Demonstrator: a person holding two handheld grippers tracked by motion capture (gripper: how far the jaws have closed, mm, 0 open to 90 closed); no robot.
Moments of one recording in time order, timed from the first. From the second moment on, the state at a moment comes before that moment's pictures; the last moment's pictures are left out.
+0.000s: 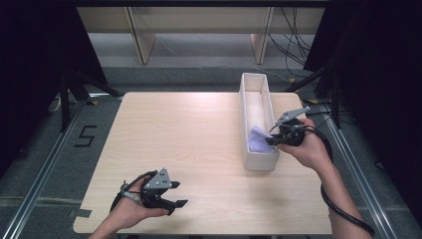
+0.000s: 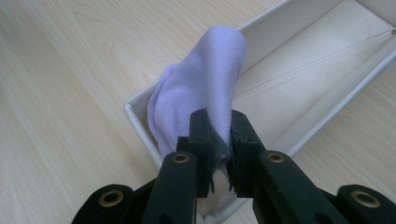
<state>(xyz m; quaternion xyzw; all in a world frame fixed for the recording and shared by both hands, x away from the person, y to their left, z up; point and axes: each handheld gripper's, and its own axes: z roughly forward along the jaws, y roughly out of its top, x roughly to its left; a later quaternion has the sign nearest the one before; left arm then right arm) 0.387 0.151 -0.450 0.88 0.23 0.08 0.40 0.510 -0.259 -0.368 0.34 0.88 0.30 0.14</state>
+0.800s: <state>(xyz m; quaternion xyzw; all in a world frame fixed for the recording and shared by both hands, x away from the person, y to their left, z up) 0.387 0.149 -0.450 0.89 0.22 0.08 0.40 0.515 -0.265 -0.380 0.35 0.88 0.30 0.13</state>
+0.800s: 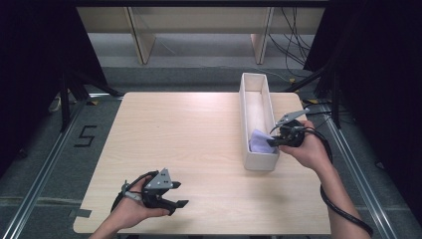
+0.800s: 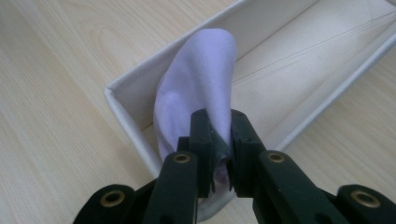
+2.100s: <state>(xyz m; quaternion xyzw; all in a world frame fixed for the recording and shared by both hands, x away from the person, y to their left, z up) 0.388 0.149 -0.454 0.89 0.22 0.07 0.40 0.517 -0.269 -0.389 0.34 0.89 0.30 0.09</state>
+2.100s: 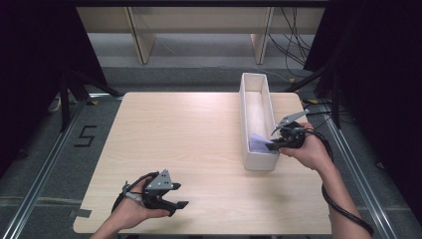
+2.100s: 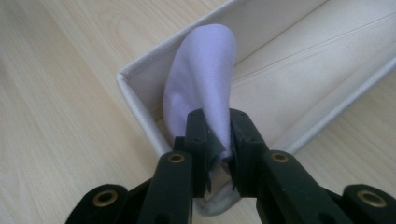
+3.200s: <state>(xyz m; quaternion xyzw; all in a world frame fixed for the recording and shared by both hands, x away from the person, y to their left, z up) 0.387 0.149 -0.455 0.88 0.23 0.07 0.40 0.509 -0.273 -0.383 0.33 0.89 0.30 0.08</state>
